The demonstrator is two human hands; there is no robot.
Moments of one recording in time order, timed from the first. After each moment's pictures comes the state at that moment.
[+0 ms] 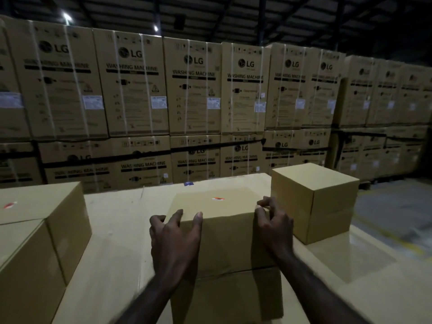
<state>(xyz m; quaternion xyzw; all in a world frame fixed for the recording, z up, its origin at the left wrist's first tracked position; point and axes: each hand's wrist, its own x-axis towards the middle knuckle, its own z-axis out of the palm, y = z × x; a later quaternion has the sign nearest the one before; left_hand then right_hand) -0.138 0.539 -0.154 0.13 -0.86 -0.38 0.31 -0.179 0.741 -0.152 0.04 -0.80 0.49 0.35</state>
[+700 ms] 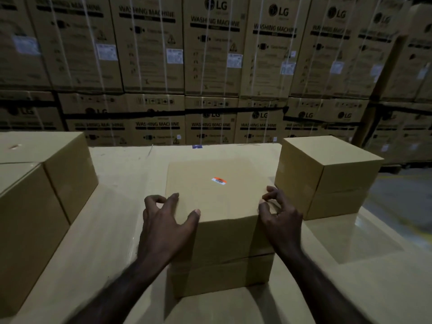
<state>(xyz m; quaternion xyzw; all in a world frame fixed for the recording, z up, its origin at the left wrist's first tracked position) -0.119 0.576 -0.191 0.14 -0.91 -0.33 0.23 -0.187 0.802 -0.207 0.09 -0.82 0.48 0.31</state>
